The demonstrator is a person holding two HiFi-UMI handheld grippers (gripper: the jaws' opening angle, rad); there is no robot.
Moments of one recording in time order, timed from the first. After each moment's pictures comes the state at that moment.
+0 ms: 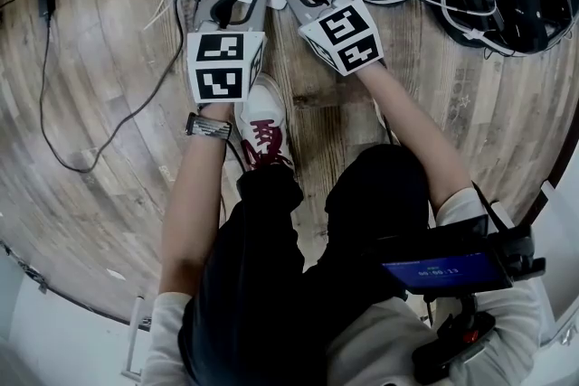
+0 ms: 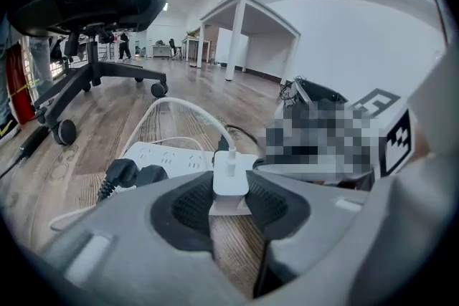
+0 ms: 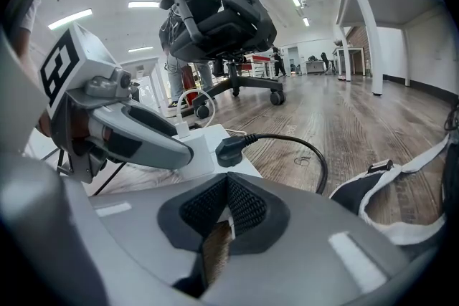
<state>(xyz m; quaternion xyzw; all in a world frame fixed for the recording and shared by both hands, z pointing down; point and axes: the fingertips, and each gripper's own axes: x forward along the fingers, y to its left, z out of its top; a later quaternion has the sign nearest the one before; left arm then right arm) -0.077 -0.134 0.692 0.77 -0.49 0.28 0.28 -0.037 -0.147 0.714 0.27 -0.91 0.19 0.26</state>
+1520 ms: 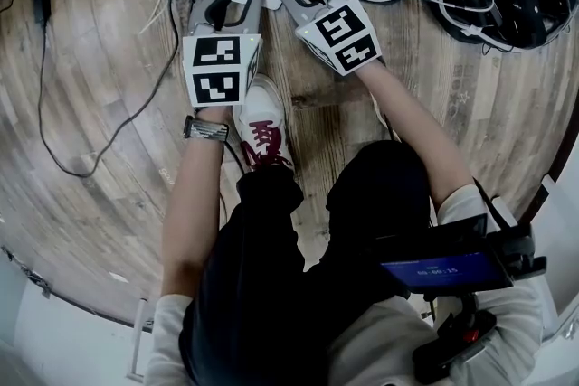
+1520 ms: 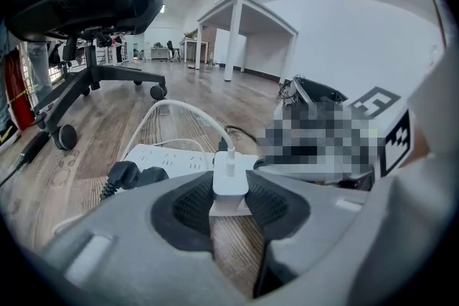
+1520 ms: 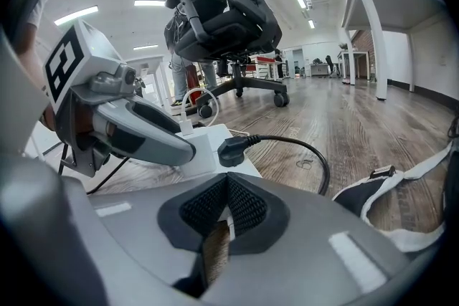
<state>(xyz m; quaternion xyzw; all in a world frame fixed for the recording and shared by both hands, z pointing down) -0.080 -0.135 0.690 0.78 -0.49 0.29 0.27 -0.040 -0.146 0.712 0.26 -0.91 0.18 0.26</state>
